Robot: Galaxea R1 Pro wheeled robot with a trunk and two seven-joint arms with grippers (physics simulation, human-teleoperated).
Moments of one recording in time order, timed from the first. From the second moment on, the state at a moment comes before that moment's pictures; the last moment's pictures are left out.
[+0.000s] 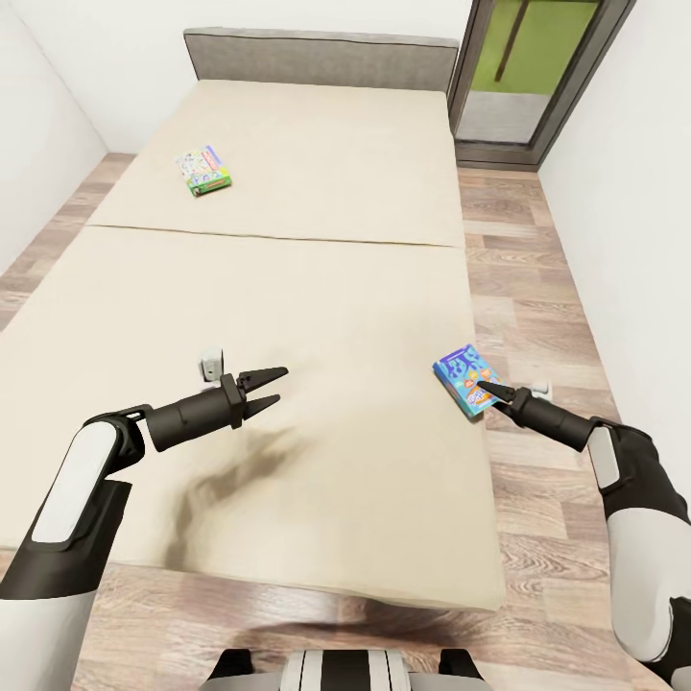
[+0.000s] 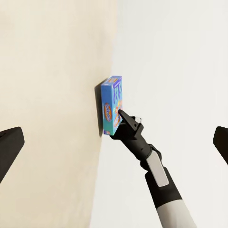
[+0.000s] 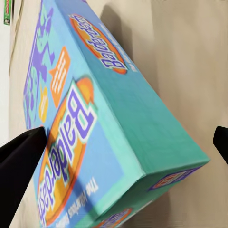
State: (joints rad) left arm -0.65 0.18 -0.02 -1.60 1.54 1.03 0.10; right arm -0.90 -0.22 -0.51 -0.81 -0.17 0.82 1.01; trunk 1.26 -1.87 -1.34
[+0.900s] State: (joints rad) left arm -0.65 0.18 -0.02 -1.60 1.54 1.03 0.10; right arm -0.89 -0.15 -0.51 -0.93 -0.20 0.85 1.08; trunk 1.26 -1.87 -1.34
